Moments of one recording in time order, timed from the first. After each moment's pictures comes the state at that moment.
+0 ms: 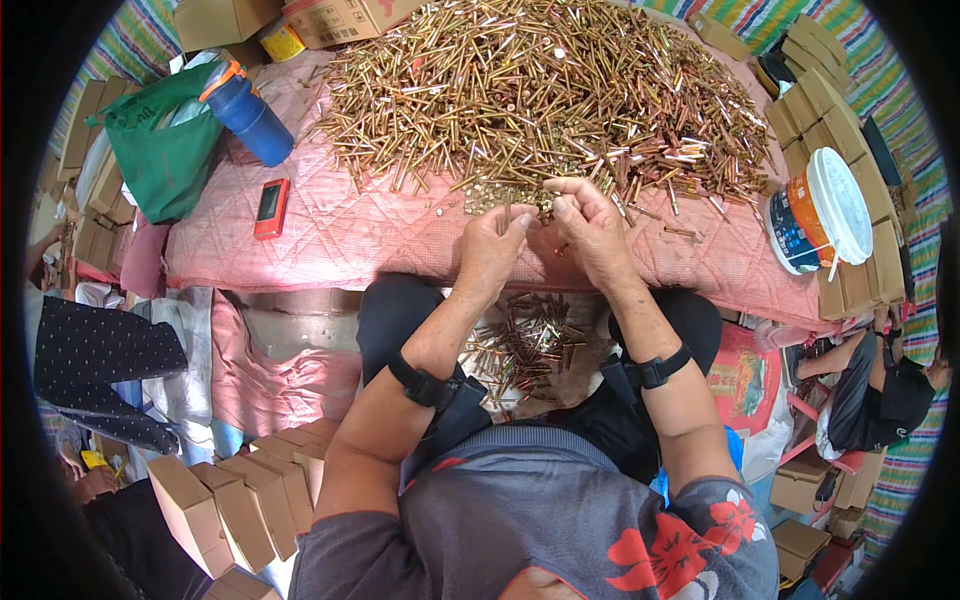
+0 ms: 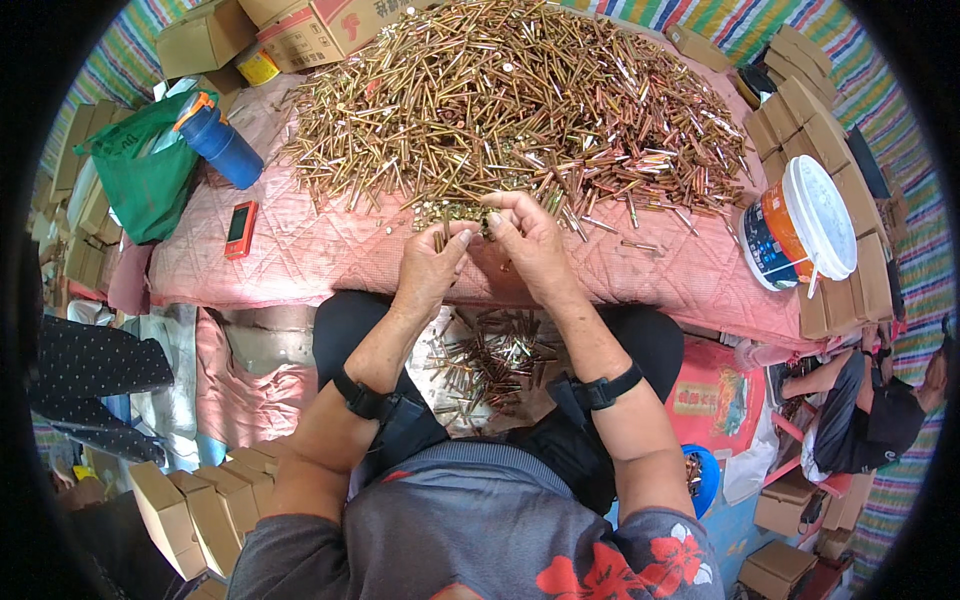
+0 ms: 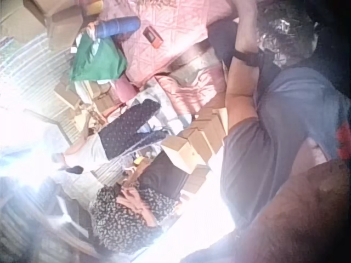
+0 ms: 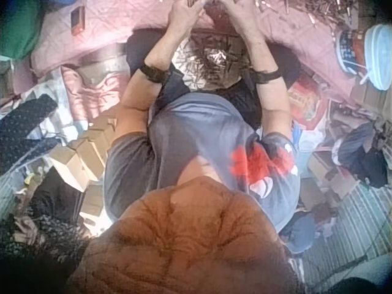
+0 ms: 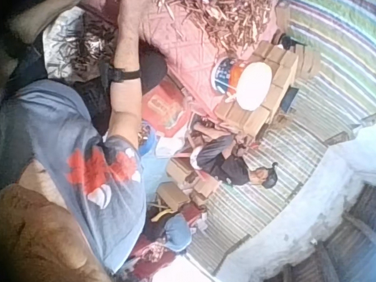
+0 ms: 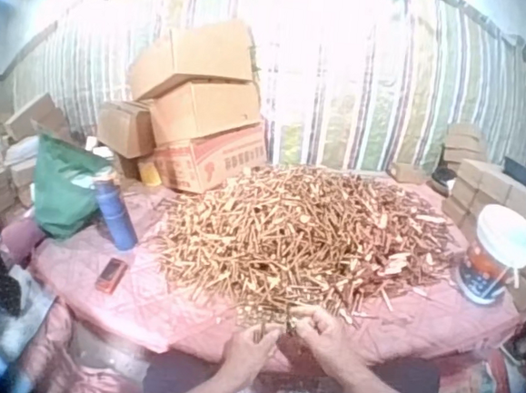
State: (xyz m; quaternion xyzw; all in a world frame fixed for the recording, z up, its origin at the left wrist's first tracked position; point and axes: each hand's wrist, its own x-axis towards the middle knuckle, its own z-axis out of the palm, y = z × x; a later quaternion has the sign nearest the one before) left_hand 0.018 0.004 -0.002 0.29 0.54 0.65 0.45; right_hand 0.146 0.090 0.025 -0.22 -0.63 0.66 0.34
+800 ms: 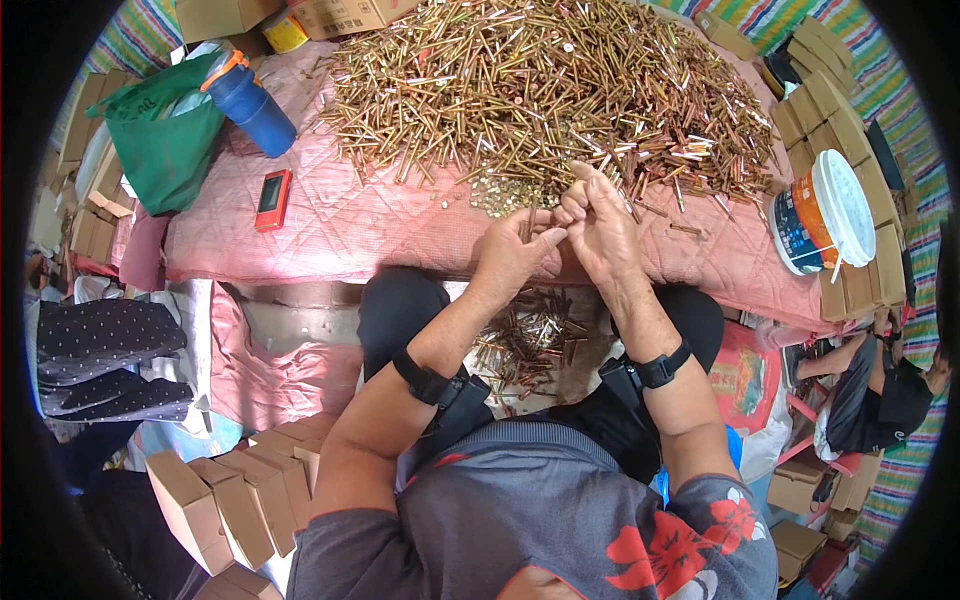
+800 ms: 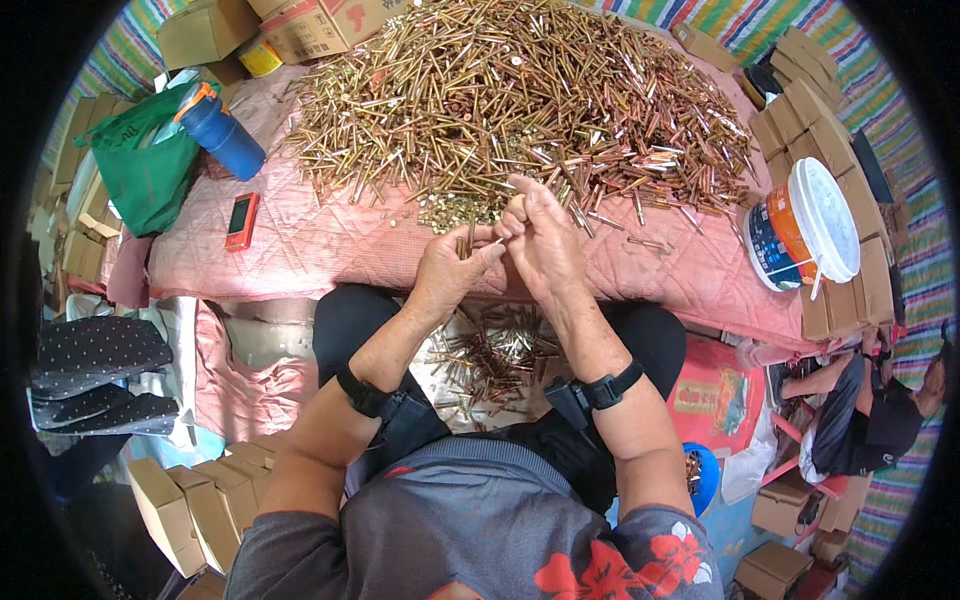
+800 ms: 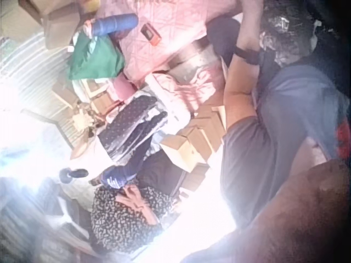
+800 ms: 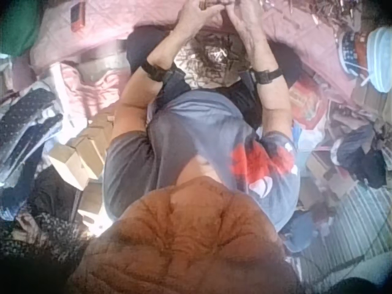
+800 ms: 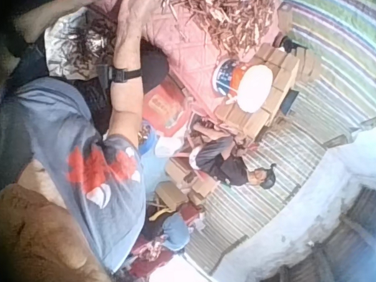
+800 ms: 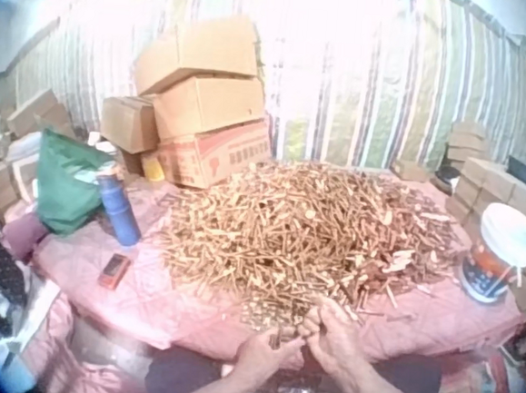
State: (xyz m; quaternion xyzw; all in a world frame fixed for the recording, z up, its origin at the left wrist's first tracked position) left_hand 0.028 0.002 -0.010 0.39 0.55 0.60 0.42; right_hand 0.135 0.092 0.015 -0.16 -0.34 0.83 0.41
